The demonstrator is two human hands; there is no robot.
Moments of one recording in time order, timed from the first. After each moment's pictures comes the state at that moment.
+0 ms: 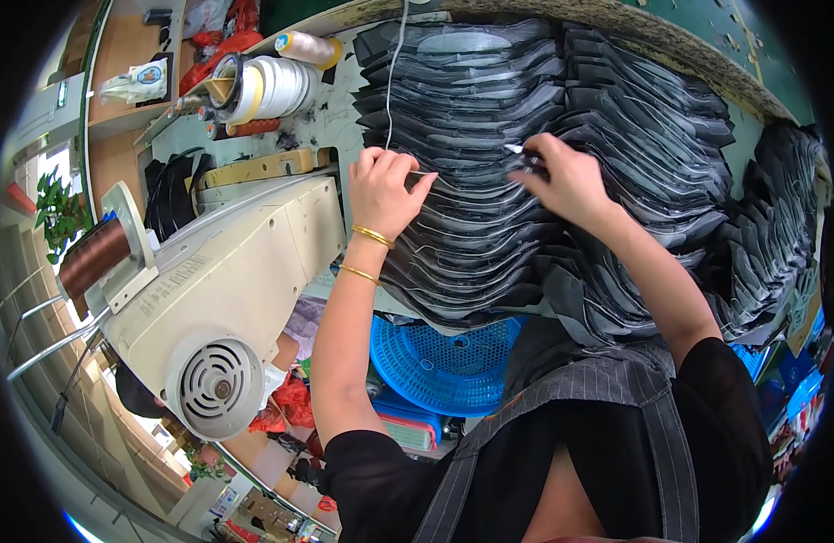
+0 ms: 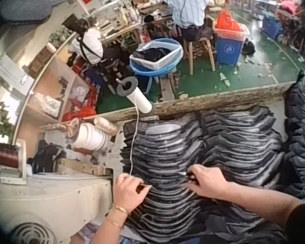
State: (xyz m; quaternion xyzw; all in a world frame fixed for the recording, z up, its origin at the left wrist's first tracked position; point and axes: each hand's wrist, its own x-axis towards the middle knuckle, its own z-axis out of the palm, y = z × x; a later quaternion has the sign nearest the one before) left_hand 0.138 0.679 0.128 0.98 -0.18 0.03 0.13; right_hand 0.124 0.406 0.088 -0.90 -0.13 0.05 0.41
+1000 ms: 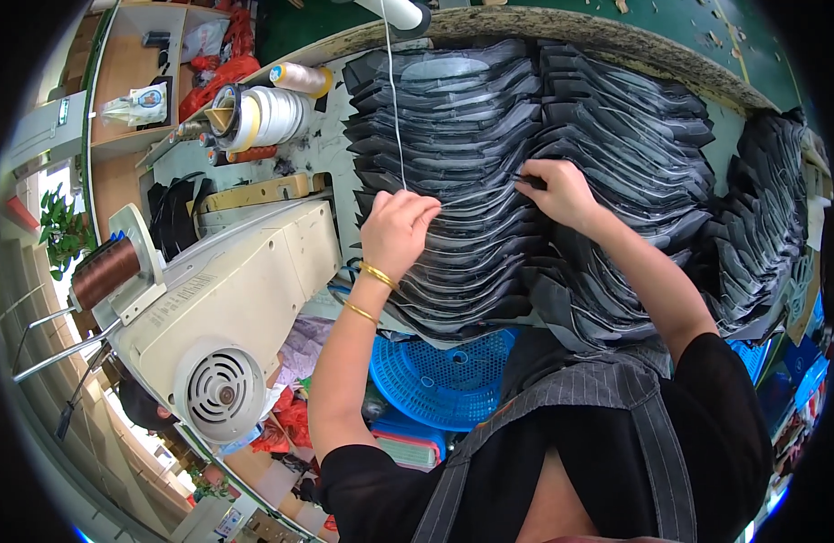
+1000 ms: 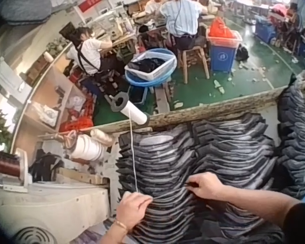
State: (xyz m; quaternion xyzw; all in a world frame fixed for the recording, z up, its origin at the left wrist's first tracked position) left_hand 0.114 0.645 0.154 0.96 -0.18 -0.04 0.23; right_hand 0.125 0.379 0.084 -0.87 -0.08 0.14 0.46
